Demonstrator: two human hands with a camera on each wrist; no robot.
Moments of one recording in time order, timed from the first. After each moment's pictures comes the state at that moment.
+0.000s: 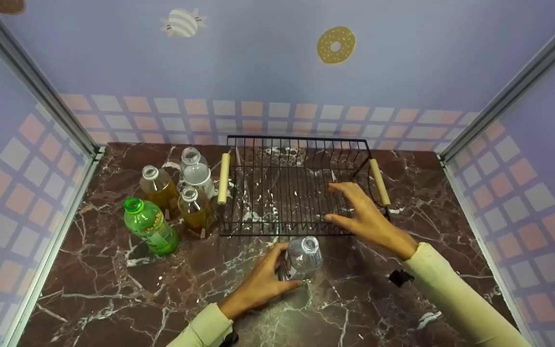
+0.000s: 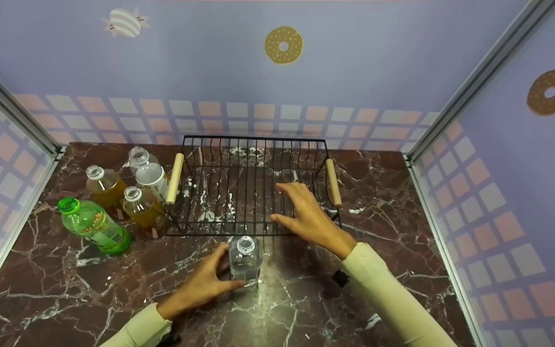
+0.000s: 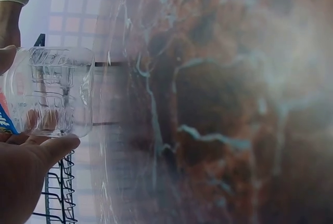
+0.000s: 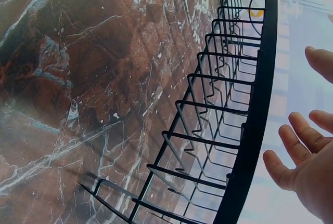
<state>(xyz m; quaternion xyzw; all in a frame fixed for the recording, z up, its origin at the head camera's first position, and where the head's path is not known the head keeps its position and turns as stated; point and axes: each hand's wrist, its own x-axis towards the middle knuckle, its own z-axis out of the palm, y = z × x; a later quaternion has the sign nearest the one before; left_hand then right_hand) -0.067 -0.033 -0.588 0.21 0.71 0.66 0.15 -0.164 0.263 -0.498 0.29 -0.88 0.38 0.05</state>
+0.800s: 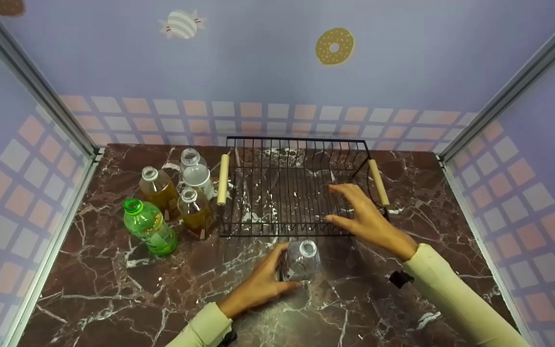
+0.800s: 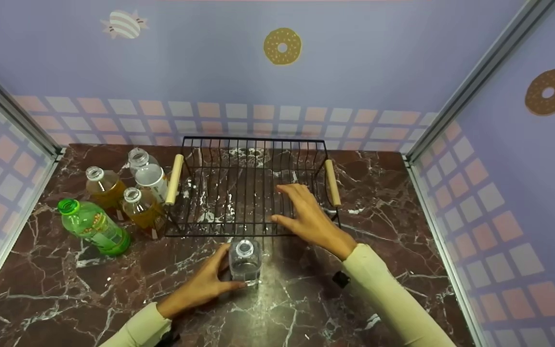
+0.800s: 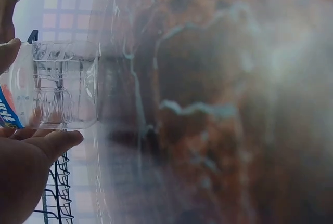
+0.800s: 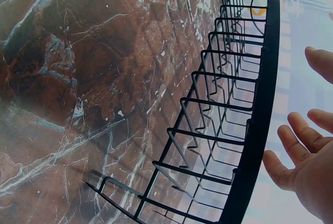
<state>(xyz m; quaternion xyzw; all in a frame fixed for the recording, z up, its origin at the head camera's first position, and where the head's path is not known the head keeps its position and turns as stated) -0.069 -0.036 -0.593 0.23 0.73 0.63 0.15 -0.164 0.266 -0.500 0.29 -0.88 0.37 0.05</state>
